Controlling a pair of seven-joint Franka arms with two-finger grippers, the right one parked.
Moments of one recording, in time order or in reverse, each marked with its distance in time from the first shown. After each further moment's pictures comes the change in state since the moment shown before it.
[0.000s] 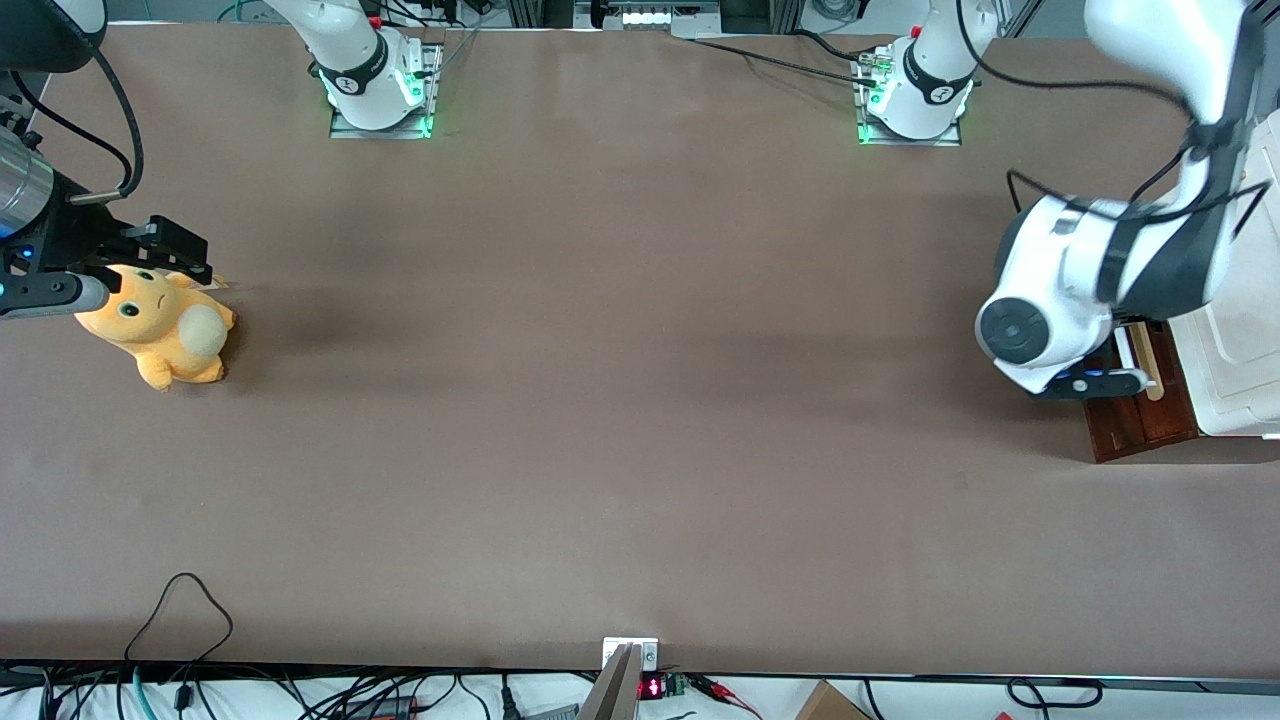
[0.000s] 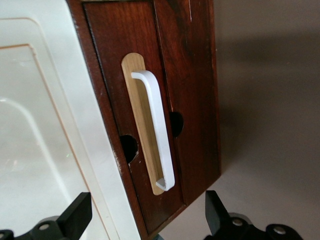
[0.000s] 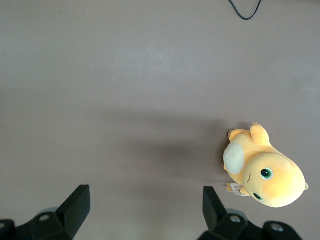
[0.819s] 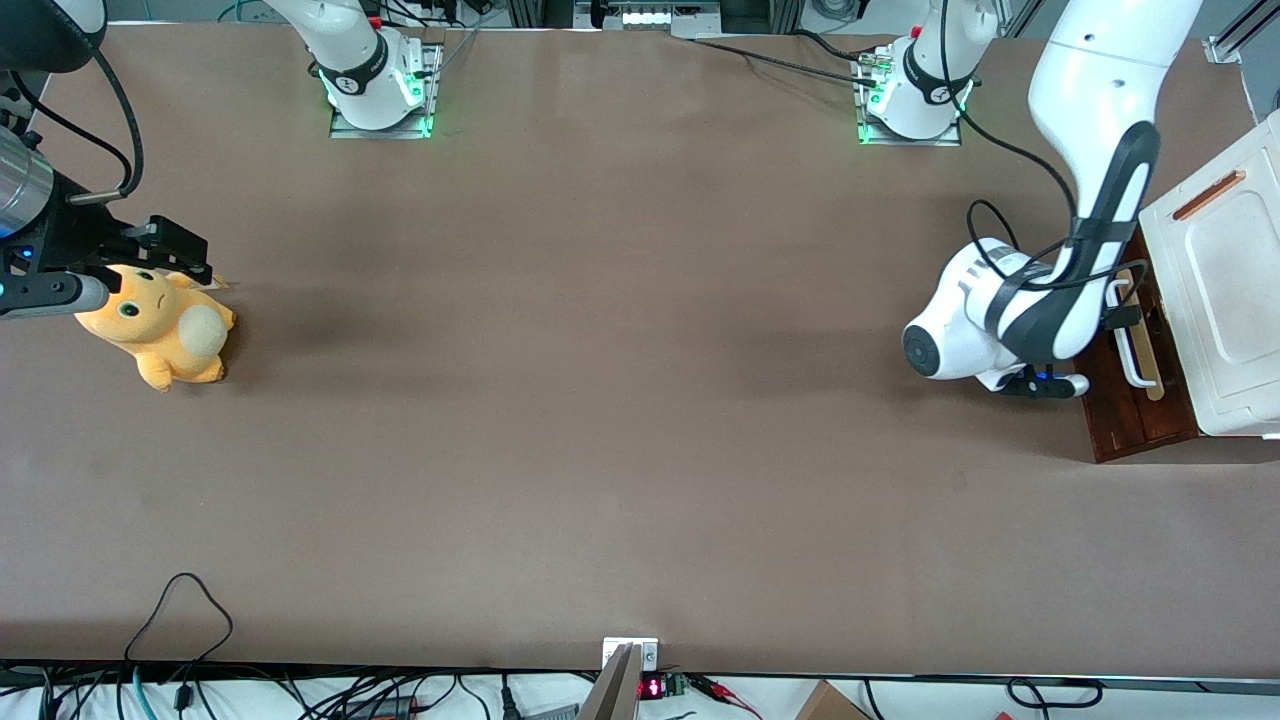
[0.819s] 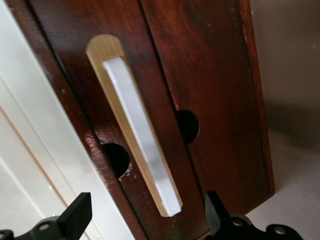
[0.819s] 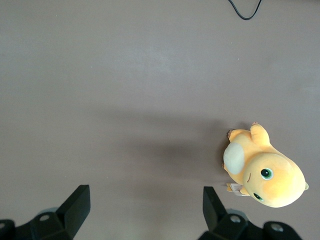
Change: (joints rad) arm -0.023 0.150 -0.011 -0.098 0.260 -0.102 -0.158
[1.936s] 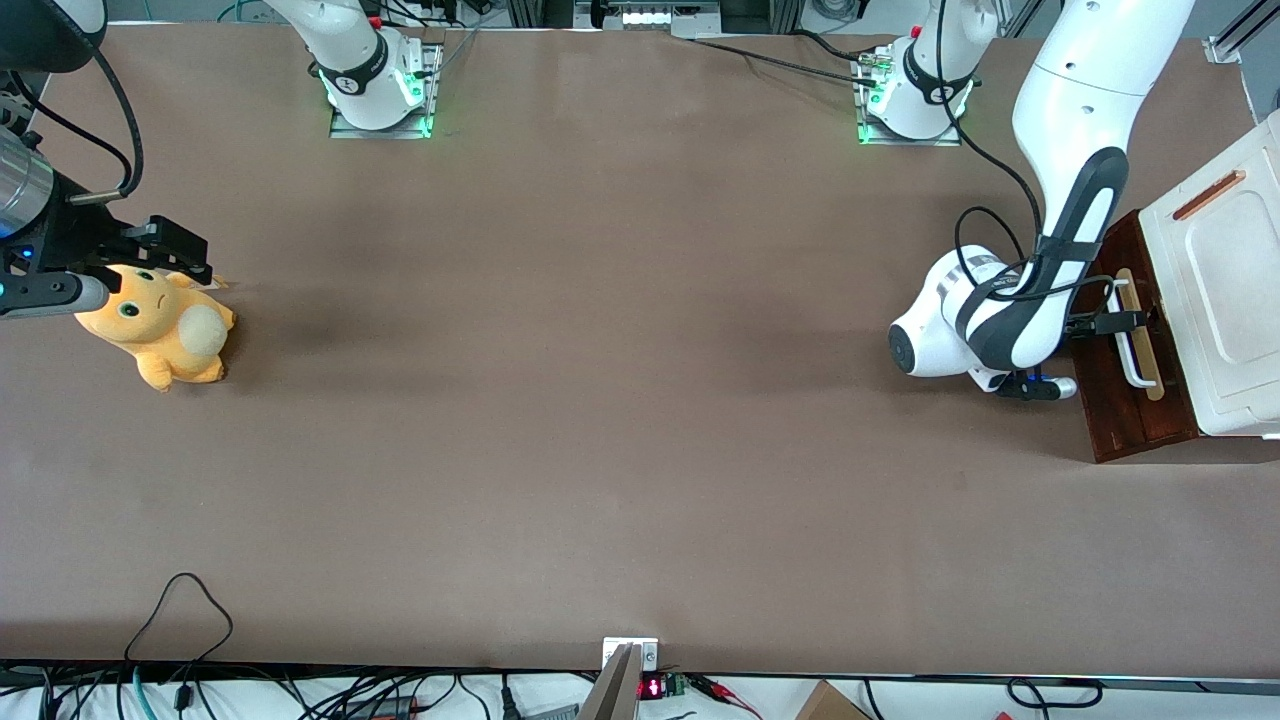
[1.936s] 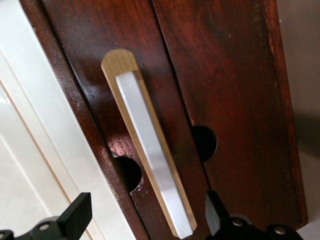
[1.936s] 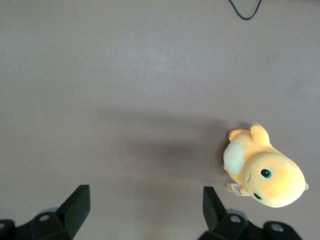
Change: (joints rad) arm -0.002 0.046 -0.002 -0.014 0.134 -0.035 -0.059
